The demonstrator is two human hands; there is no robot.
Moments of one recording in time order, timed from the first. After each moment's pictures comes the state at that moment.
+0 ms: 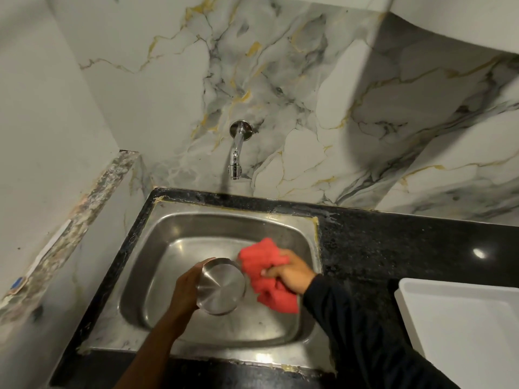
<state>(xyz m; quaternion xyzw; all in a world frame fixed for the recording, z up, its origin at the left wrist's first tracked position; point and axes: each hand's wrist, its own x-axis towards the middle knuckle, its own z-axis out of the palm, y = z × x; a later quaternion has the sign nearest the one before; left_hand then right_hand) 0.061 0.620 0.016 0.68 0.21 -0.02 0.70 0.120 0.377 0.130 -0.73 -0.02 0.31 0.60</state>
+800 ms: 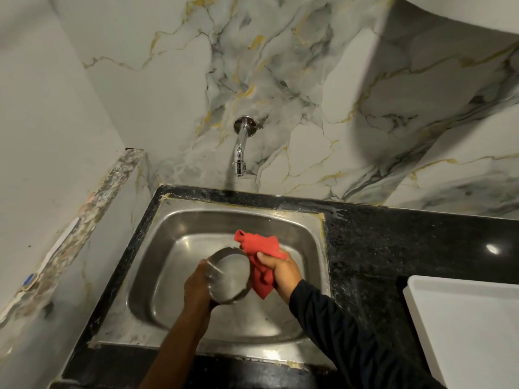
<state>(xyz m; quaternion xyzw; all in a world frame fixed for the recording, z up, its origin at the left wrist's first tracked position) 0.067 0.596 0.025 0.47 0.45 -0.03 0.76 0.119 0.406 0.088 -0.62 0.10 0.20 0.75</state>
